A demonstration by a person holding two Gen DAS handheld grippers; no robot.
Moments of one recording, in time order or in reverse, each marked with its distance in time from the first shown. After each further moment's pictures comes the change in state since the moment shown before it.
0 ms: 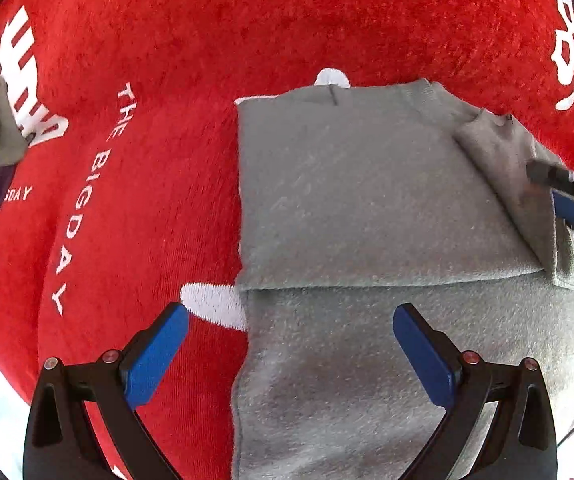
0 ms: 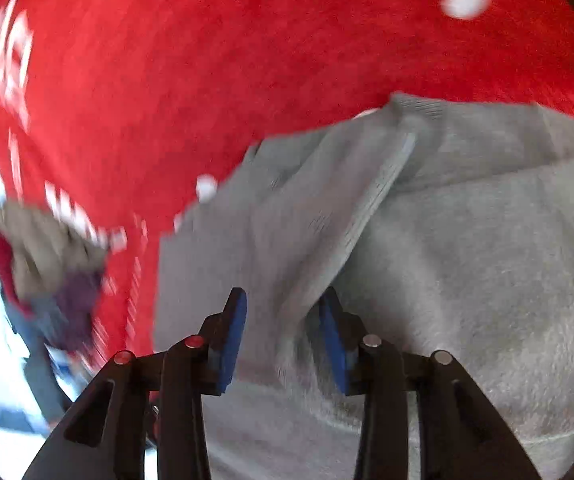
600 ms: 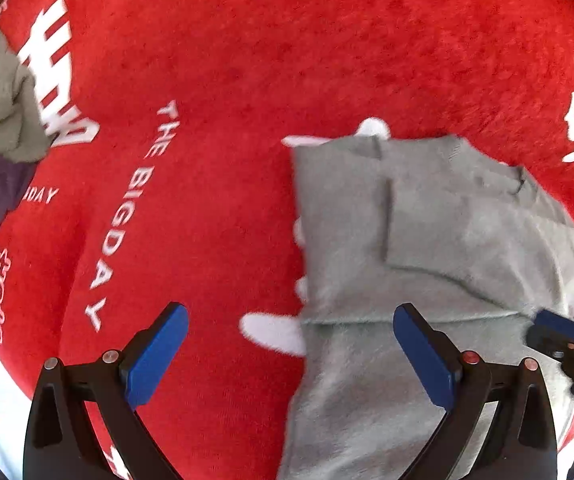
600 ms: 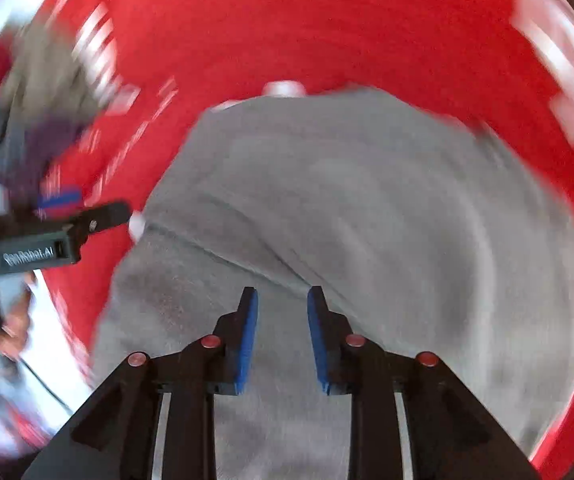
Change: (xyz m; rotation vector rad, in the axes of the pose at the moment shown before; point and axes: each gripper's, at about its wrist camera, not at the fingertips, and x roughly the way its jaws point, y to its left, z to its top) left arm -0.026 0.038 0.024 -0.060 -0.068 -0.002; right arm 0.005 0.061 -0.077 -0.426 0.133 -0.205
